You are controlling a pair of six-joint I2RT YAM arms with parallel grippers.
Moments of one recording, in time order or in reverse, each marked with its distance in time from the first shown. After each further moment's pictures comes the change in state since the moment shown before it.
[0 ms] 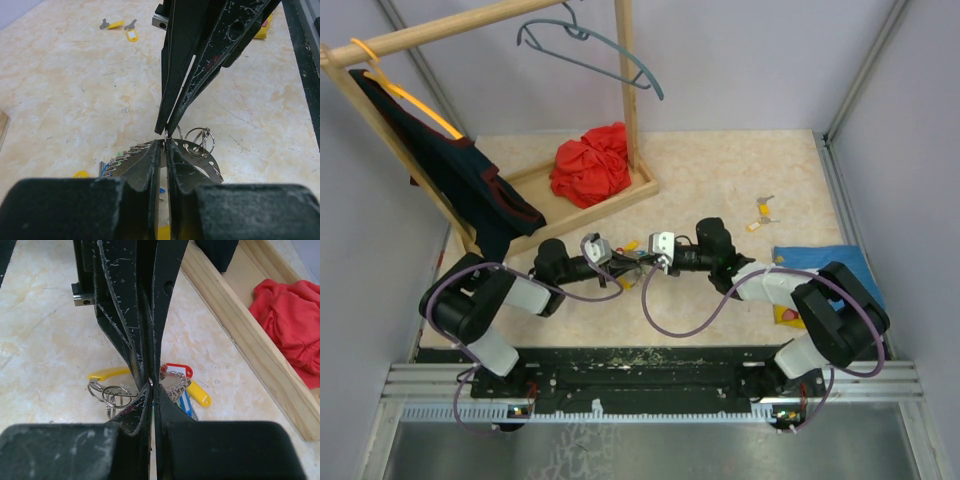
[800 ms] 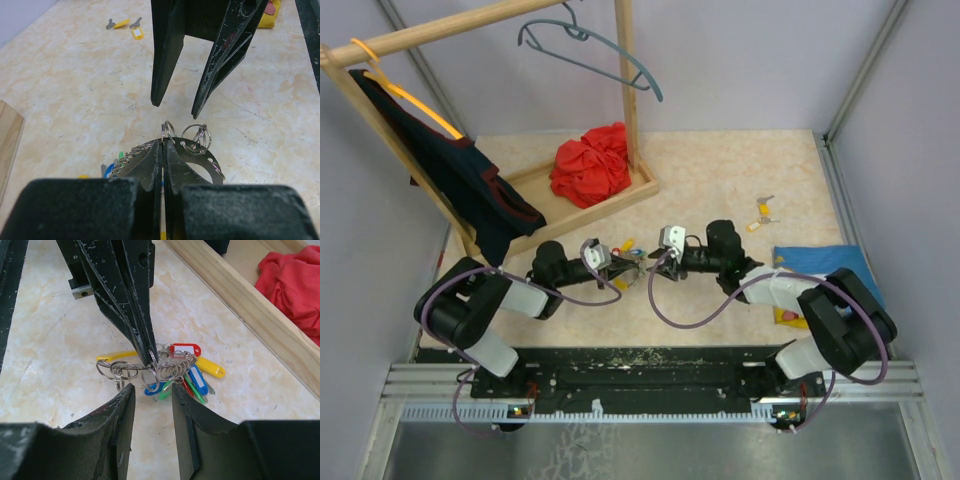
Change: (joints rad) left arm -0.001 -0.035 -0.024 -0.027 -0.019 0.092; right arm -0.058 -0.055 -0.059 0.010 -0.013 0.155
